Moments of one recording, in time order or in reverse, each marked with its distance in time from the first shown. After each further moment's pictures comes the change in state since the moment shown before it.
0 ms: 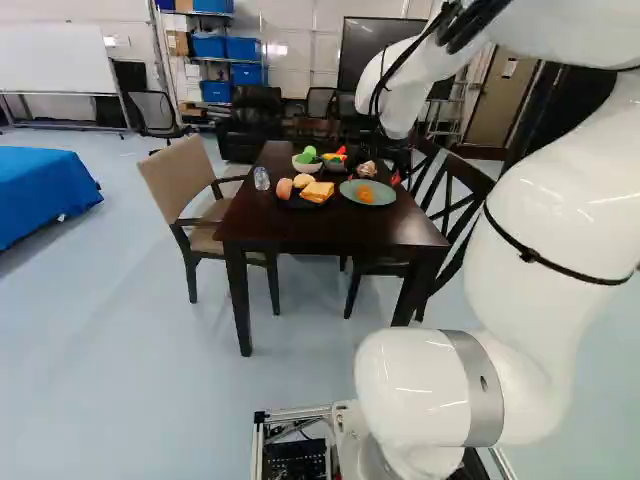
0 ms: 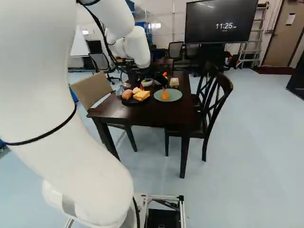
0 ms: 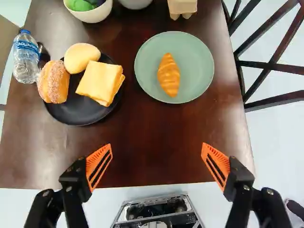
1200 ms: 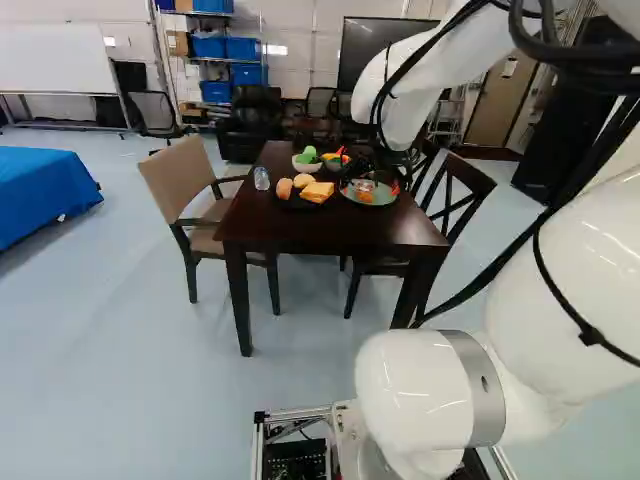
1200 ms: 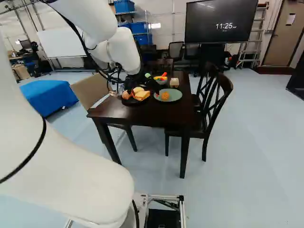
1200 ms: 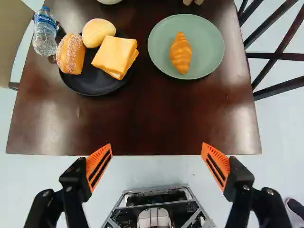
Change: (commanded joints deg) arm 2.6 11.8 11.7 0.0 0.9 0.0
